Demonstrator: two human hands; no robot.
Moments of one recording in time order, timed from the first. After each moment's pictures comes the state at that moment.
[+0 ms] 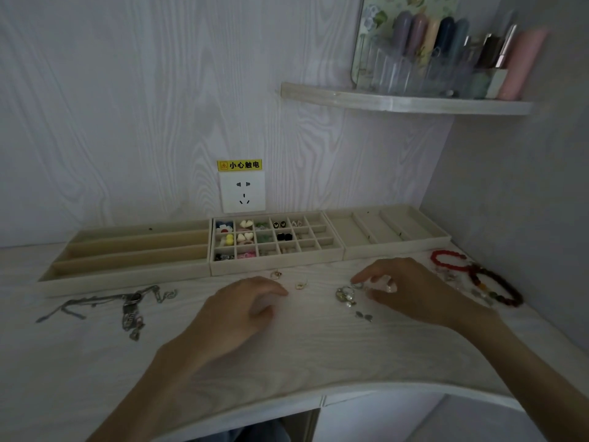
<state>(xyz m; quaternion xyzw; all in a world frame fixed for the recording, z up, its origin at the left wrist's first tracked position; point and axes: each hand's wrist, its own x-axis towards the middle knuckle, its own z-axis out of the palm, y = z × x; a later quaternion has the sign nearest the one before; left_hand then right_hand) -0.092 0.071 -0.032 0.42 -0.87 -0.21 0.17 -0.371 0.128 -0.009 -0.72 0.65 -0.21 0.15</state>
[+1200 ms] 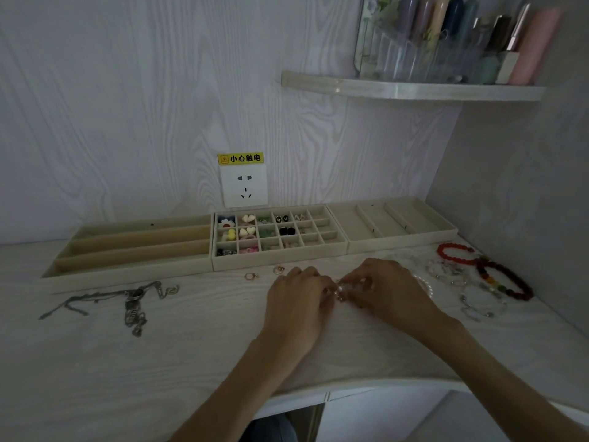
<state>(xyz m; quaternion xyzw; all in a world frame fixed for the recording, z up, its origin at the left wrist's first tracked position) -0.174 0.090 -0.043 0.43 -0.87 -0.08 0.23 -0.335 0.122 -0.026 -0.68 0.69 -0.21 0.10</state>
